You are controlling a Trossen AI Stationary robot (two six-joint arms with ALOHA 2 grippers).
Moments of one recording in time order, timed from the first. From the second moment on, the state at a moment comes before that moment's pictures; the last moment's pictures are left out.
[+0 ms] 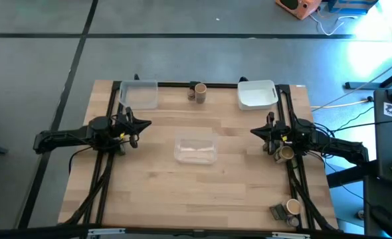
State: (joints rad) left arm 0.12 0.02 0.01 0.03 -0.21 -0.07; right arm -0.20 0.00 0.05 -0.06 -0.14 0.05
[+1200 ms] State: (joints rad) left arm 0.12 0.02 0.01 0.26 -0.22 -0.04; right arm -0.20 0.05 0.05 0.23 0.08 0.10
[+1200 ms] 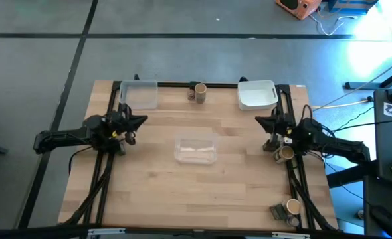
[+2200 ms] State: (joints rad) left arm 0.26 0.02 0.01 0.27 -0.32 0.23; right arm -0.46 1.28 0.78 0.22 0.16 -0.12
